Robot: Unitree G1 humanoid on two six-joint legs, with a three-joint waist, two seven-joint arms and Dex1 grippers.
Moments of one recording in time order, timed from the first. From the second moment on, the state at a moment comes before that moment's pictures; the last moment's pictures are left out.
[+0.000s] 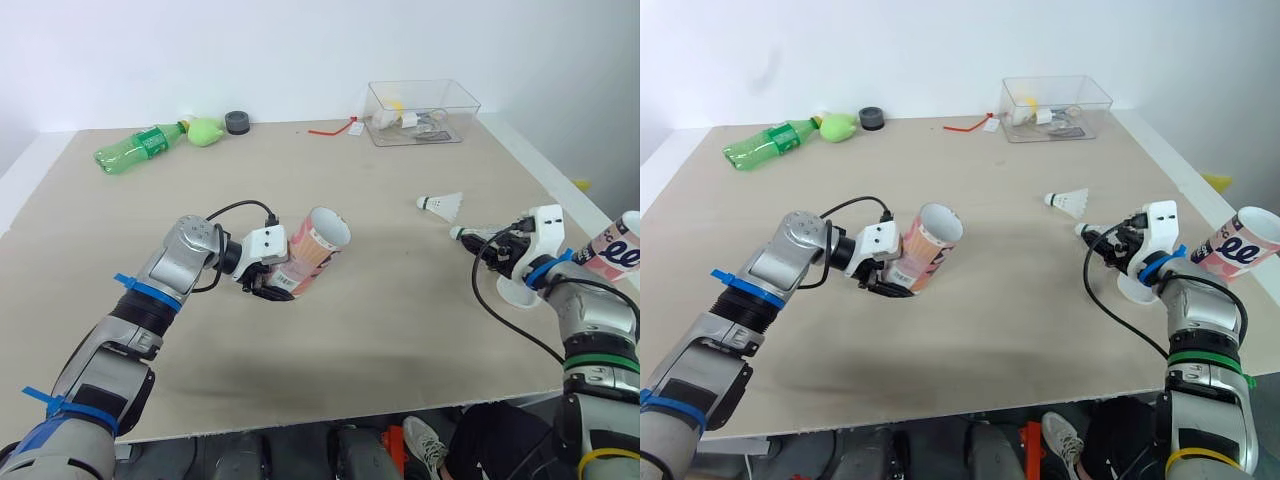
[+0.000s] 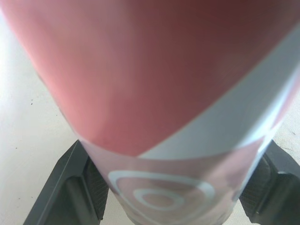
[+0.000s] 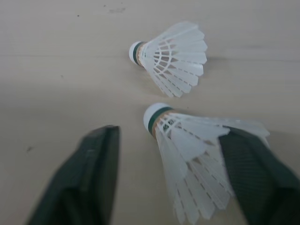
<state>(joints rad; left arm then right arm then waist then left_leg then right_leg) -0.84 0.52 -0.36 0.42 0.02 0.24 -1.34 -0.64 -0.68 -0.27 0.68 0.29 0.30 0.72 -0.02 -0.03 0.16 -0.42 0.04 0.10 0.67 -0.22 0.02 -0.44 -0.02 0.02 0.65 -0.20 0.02</state>
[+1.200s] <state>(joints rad) -0.87 0.49 -0.35 0.47 0.00 0.24 -1.36 -0.84 -0.70 0.13 -0.06 0.32 0.21 1.20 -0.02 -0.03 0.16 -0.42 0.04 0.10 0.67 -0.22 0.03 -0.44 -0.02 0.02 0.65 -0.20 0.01</state>
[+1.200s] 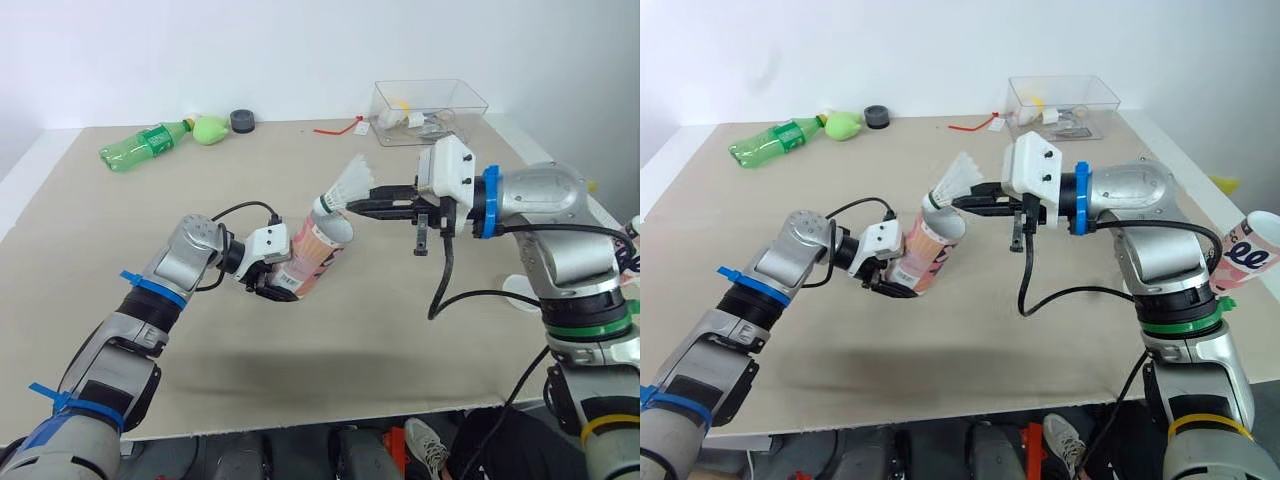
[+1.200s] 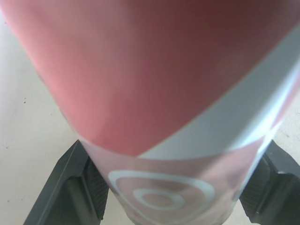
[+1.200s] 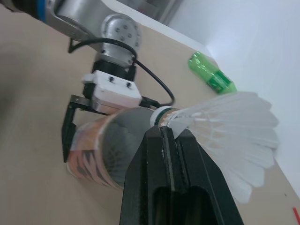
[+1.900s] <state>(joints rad) -0.84 0.50 -0.35 0.42 0.00 0.27 -1.34 -0.91 -0.70 0.17 0.06 0.25 0.16 1.35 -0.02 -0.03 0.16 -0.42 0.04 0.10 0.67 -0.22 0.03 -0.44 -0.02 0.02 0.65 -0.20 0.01</state>
